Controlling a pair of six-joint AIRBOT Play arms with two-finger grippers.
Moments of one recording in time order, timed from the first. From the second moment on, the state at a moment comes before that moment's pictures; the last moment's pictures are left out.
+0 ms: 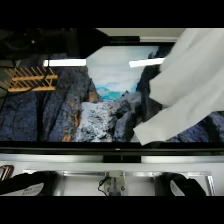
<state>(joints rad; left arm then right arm) -0.40 -1.34 1.88 0.55 -1.05 -1.04 0.03 -0.86 1.67 -1.92 1.40 1.48</state>
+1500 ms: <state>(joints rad) -0.61 -1.48 1.88 0.89 -0.54 -0.81 0.41 -1.18 1.73 -1.34 1.54 1.35</state>
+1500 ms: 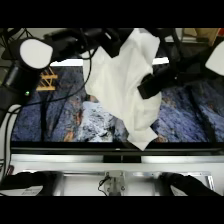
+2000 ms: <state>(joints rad) -0.61 -1.53 1.88 0.76 -0.37 -0.85 0.41 -1.18 1.74 -1.34 1.50 1.28</state>
